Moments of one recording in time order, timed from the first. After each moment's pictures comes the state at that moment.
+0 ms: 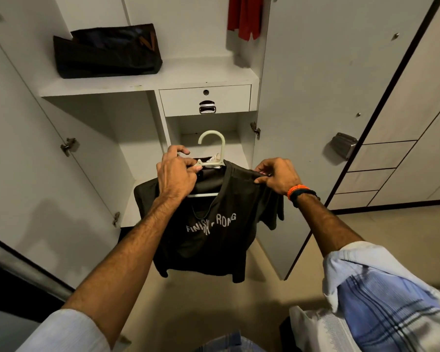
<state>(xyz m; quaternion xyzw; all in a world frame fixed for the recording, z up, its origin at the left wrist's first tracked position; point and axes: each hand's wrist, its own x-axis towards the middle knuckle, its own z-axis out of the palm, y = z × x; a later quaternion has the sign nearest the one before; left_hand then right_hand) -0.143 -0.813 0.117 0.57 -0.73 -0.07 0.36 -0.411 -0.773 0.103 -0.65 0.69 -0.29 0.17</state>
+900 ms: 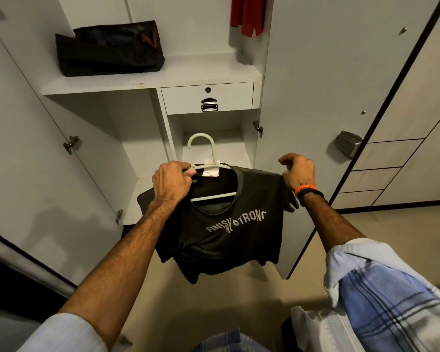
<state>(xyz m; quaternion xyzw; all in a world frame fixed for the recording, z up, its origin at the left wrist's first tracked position) -0.134 -0.804 0.114 0.62 -0.72 -0.08 0.30 -0.437 -0.776 0.088 -0.52 0.77 -0.36 0.10</state>
